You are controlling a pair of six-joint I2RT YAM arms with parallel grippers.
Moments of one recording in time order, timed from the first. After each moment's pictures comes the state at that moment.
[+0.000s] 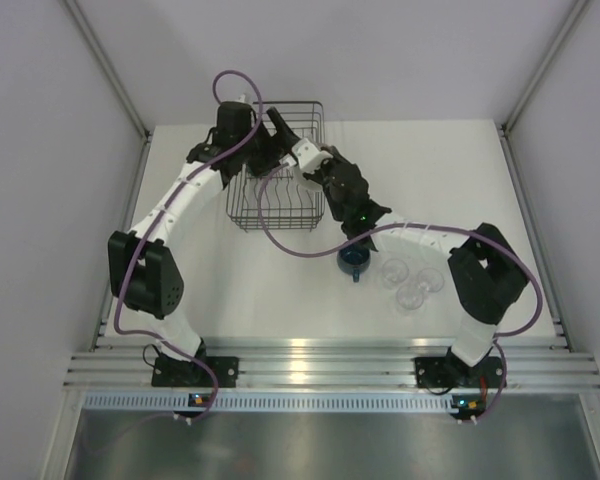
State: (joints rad) left arm -0.33 1.72 1.59 -0.40 0.22 -0.82; right arm 0.79 1.75 1.19 0.58 0.52 -0.73
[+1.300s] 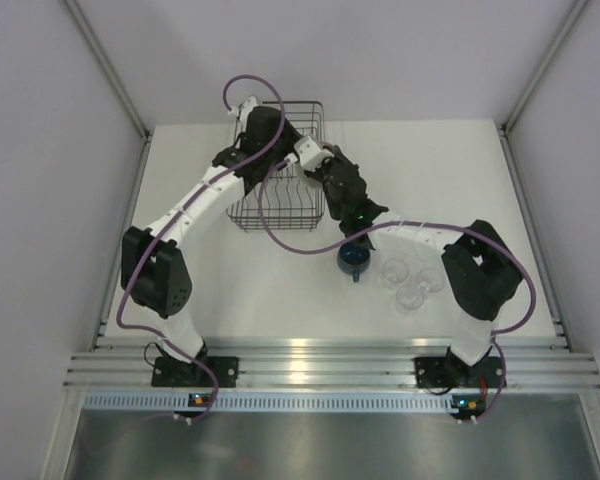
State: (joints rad) left arm -0.48 1.75 1.60 -0.33 -0.15 -0.98; right arm 0.79 1.79 1.20 0.61 0.58 -0.71
